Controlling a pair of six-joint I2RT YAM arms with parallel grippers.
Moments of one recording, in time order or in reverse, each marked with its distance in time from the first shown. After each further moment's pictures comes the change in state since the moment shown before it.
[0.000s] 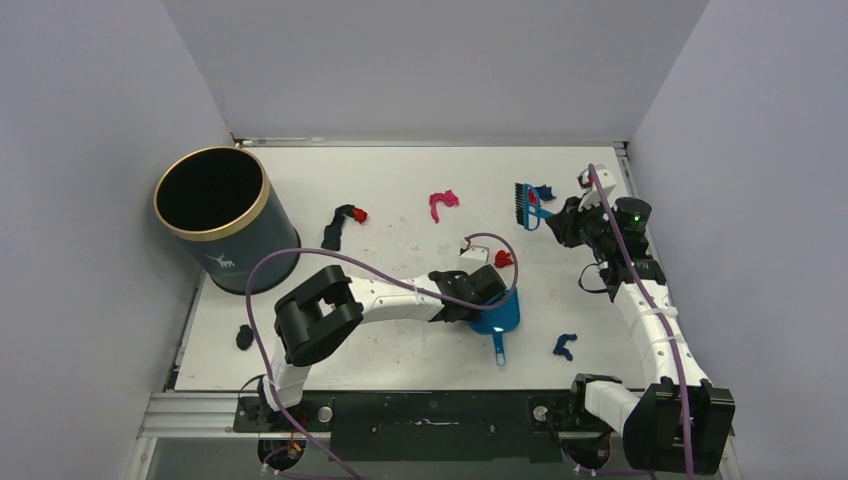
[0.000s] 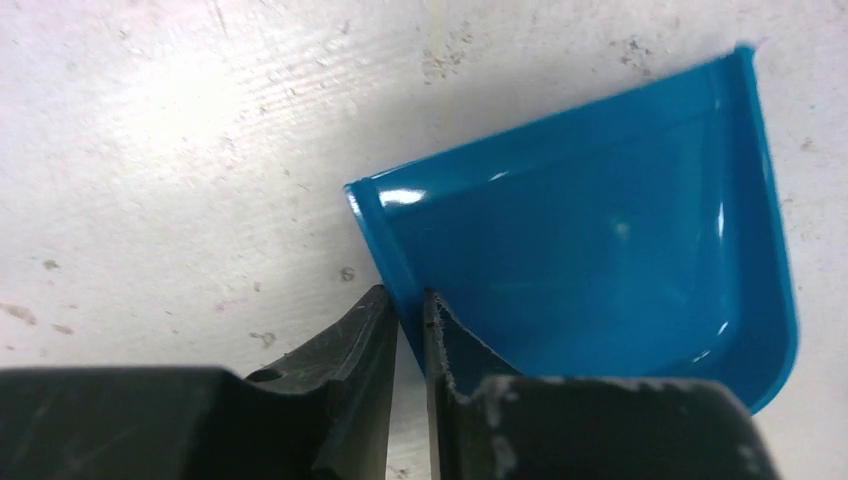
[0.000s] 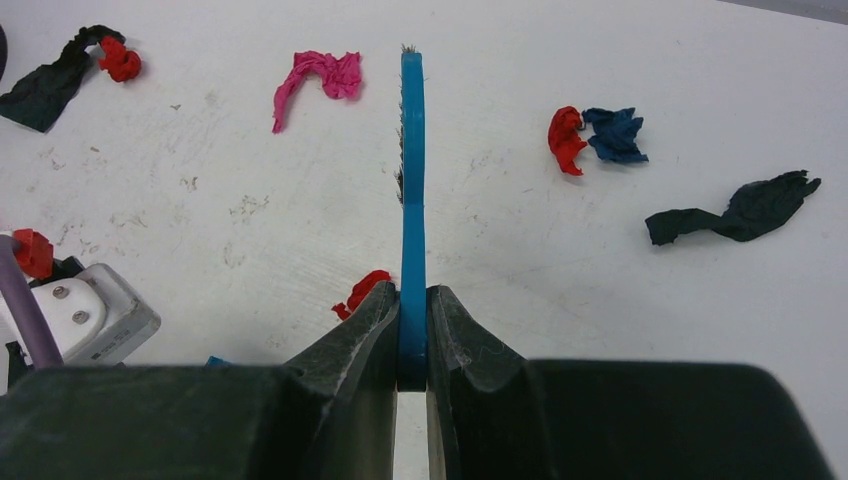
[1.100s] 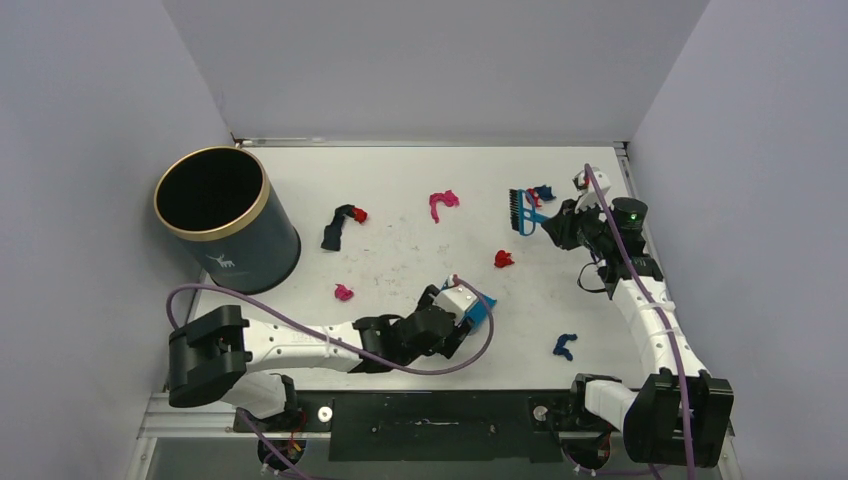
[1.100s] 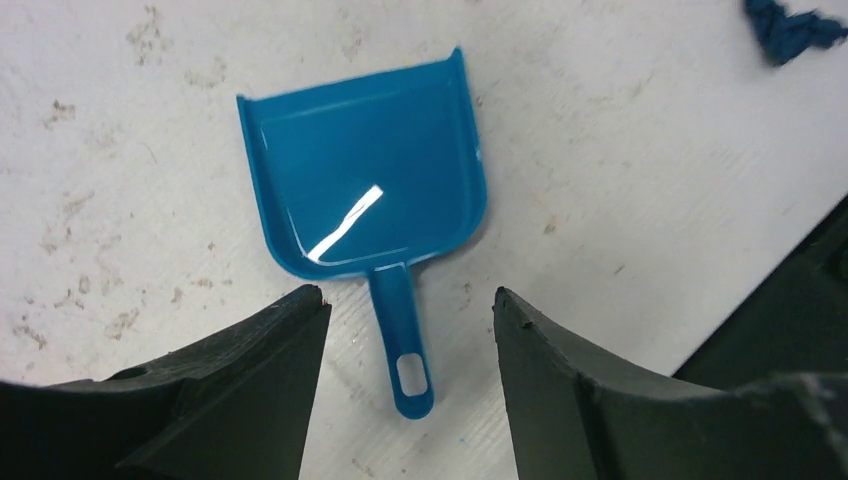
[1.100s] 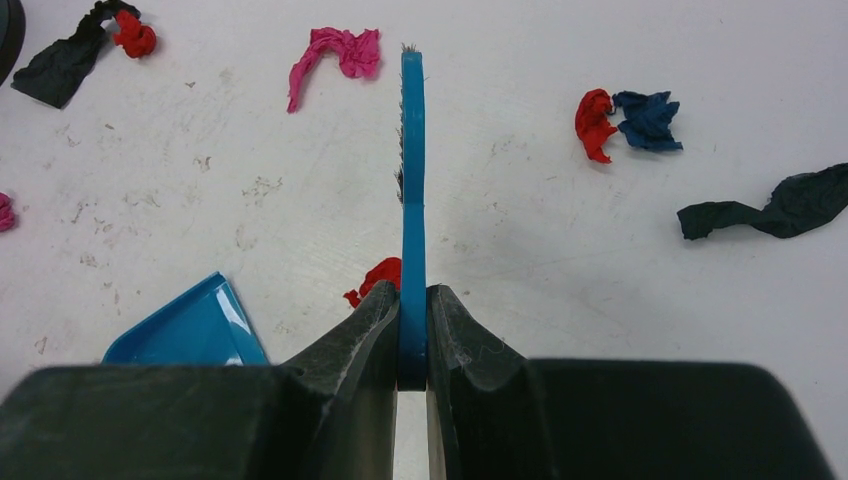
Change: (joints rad) left arm -0.148 -0.566 -0.523 0.402 -0.032 0.570; right arm 0.000 0.029 -0.006 -0.001 -0.044 -0.008
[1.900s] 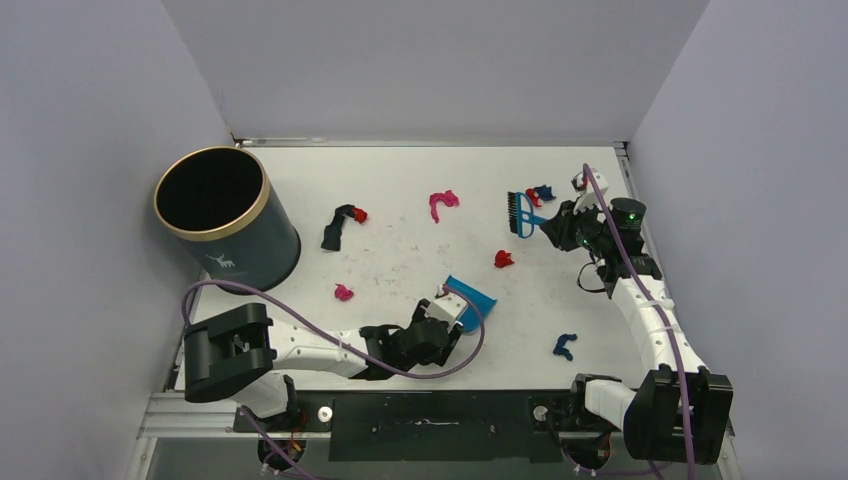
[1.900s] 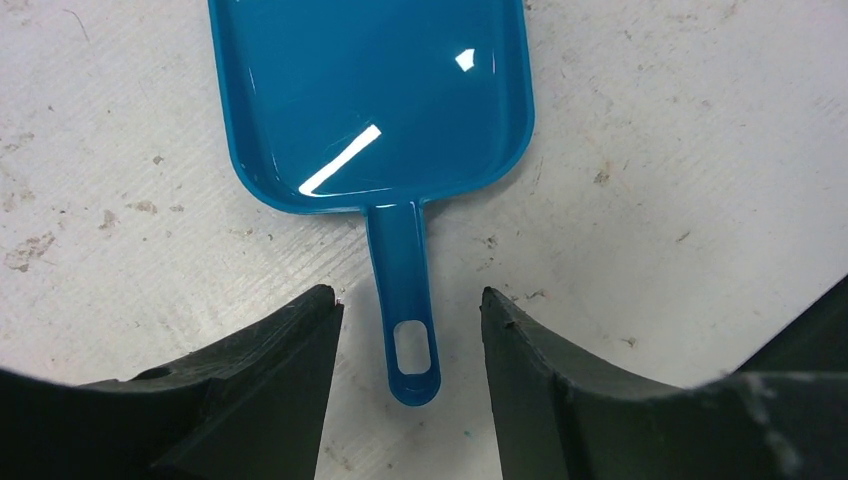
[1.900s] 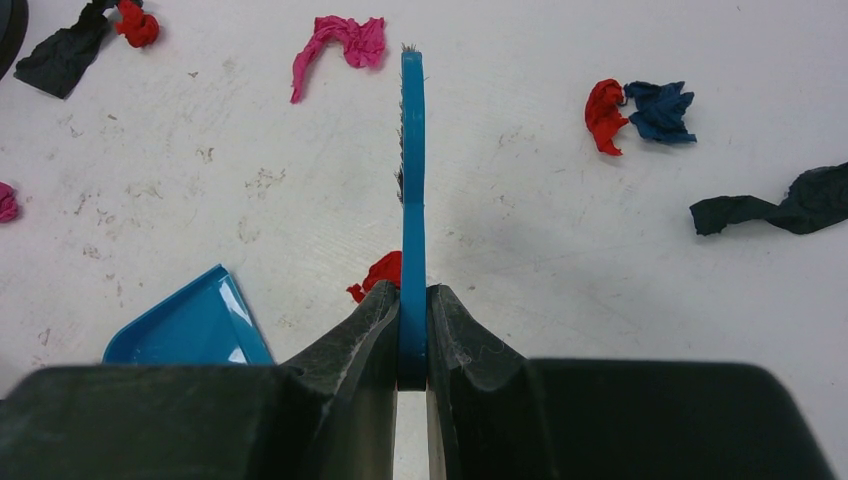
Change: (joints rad) left arm -0.016 0.068 -0.163 0.142 -0.036 -0.137; right arm 0.000 0.018 -0.005 -0.002 -0.013 -0.005
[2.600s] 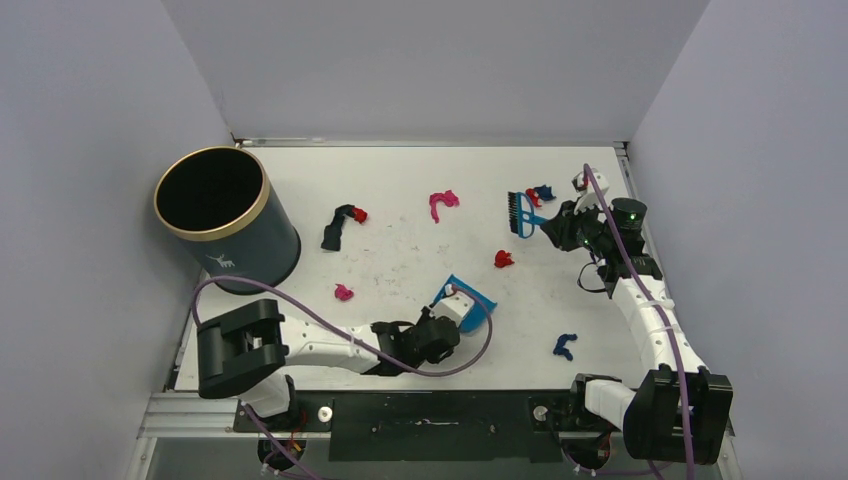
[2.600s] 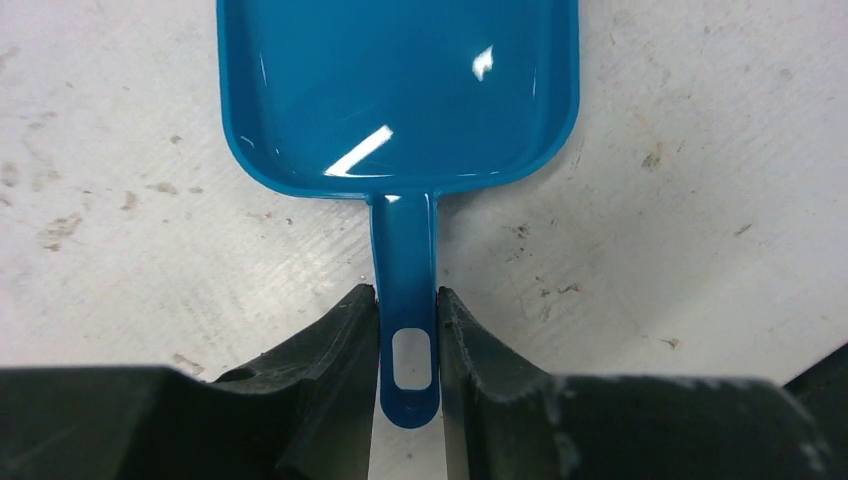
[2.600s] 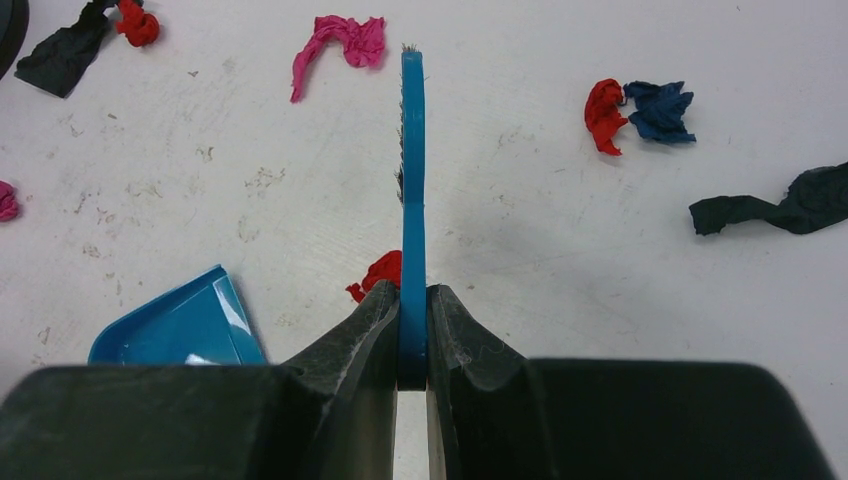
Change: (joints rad) left arm 0.000 0.089 0.079 -0.124 -0.019 -0.010; right arm -0.005 0.000 0.000 0.000 -0.007 -0.003
